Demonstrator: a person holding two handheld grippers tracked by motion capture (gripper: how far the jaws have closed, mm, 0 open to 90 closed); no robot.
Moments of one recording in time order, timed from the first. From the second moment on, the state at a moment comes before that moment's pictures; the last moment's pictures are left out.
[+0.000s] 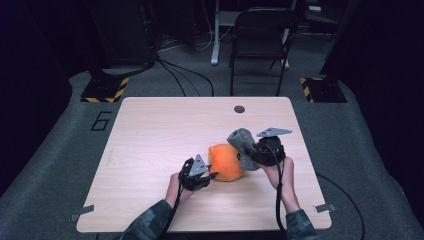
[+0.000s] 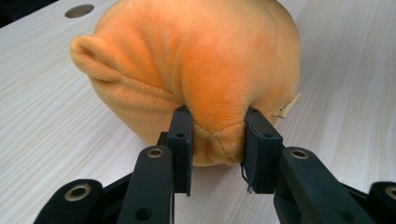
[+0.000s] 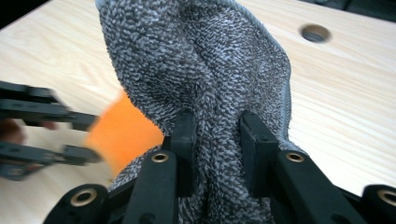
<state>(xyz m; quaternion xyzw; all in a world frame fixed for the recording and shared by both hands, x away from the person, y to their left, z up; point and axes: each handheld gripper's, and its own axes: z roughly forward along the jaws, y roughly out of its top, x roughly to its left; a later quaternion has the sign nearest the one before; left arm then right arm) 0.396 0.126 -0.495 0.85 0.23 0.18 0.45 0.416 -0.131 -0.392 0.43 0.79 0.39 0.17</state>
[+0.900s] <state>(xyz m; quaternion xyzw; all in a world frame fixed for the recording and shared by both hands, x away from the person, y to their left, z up) 0.395 0.126 -0.495 0.85 0.23 0.18 0.45 0.406 -0.066 -0.422 0.37 0.84 0.34 0.21</state>
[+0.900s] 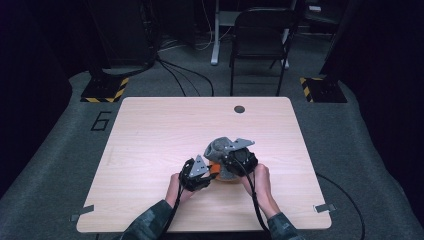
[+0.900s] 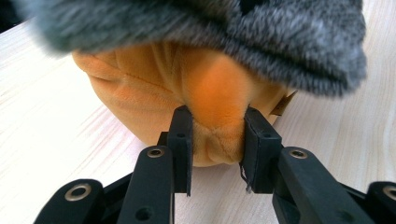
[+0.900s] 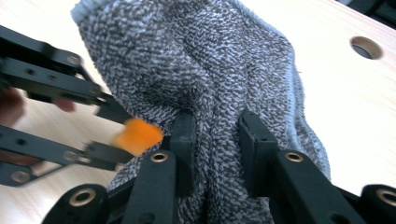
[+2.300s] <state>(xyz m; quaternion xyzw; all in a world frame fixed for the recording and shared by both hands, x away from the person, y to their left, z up) 0.396 0.127 -0.496 0.84 0.23 0.18 0.45 0.451 -0.177 -0.476 0.53 0.78 0.28 0.18</state>
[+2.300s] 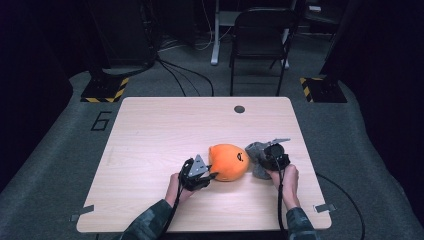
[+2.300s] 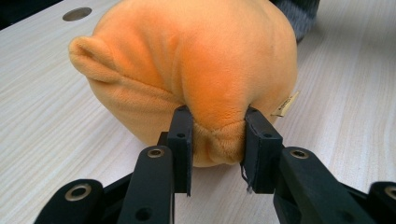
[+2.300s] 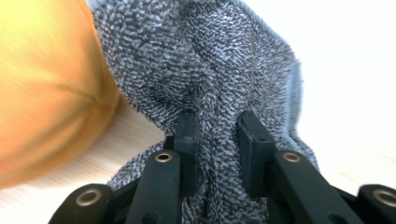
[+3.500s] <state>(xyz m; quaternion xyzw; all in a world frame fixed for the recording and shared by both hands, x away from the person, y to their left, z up) 0.403 0.127 -0.518 0.86 0.13 0.24 0.43 0.434 -0.120 -0.440 0.45 0.81 0.34 0.18</state>
